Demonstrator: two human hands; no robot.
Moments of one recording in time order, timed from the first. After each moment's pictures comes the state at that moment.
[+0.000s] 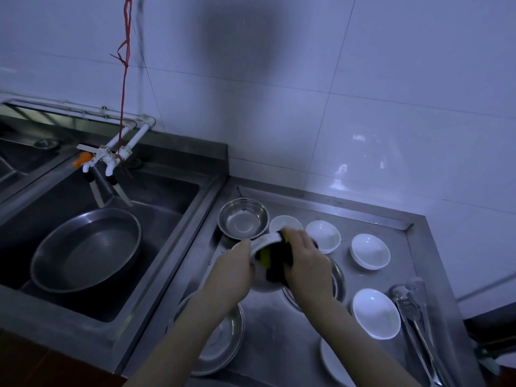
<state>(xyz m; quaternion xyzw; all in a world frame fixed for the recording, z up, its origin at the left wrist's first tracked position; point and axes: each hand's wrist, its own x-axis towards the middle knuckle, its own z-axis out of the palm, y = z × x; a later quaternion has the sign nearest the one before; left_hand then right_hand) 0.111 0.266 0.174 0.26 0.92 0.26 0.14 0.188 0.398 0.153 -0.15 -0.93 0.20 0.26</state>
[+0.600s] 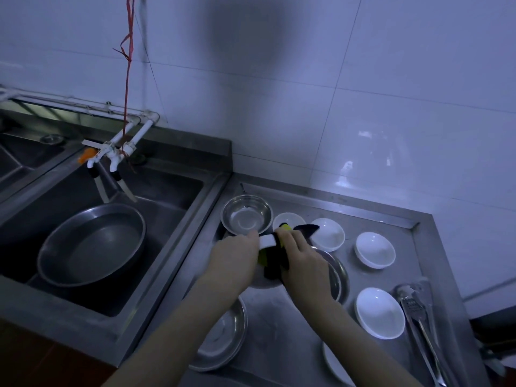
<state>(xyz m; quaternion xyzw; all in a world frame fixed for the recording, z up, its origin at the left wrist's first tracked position) 0.105 0.271 0.197 0.34 0.94 0.01 0.05 0.184 0.396 0.143 -0.12 -0.95 0.16 0.25</state>
